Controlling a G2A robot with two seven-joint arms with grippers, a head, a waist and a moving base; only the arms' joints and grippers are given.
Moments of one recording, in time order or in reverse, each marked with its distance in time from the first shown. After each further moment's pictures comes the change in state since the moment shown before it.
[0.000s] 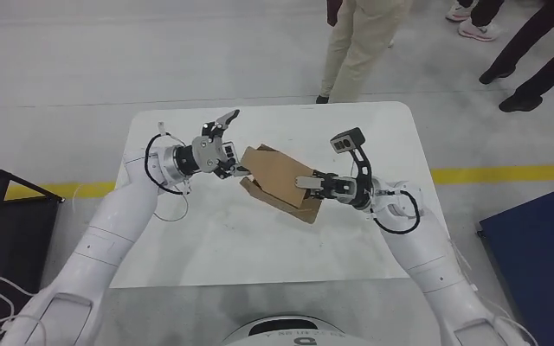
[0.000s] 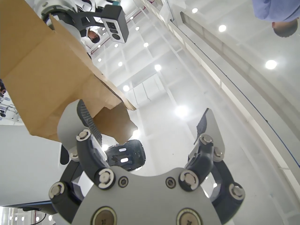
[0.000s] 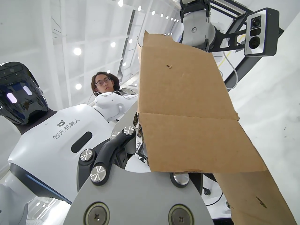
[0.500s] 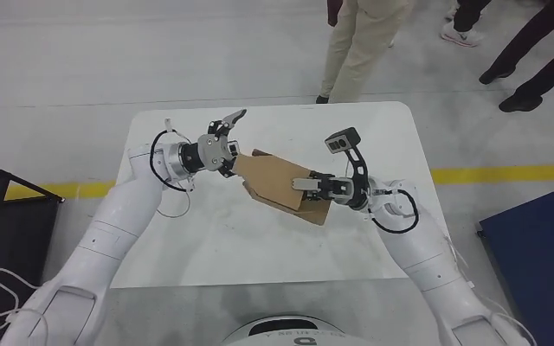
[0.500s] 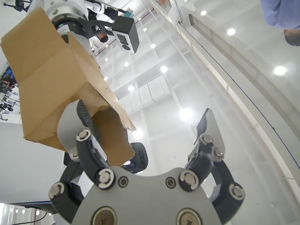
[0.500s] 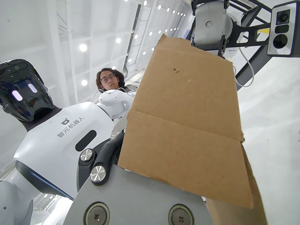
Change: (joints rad) left arm -0.044 -0.014 0.017 0.044 0.019 0.005 -0.024; right arm 0.017 -0.004 -0.030 0.002 0.051 0.004 0.016
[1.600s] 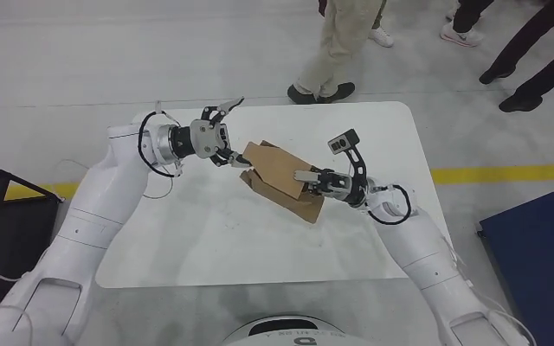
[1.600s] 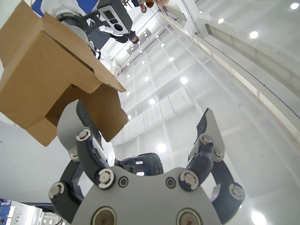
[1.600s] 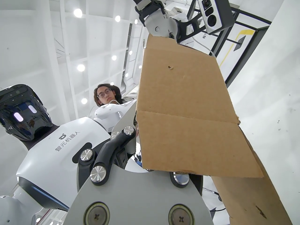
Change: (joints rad) left arm -0.085 0.055 -0.003 -0.062 0.125 0.031 0.031; right arm 0.005 0.000 0.002 0.111 -0.020 0.023 -0.069
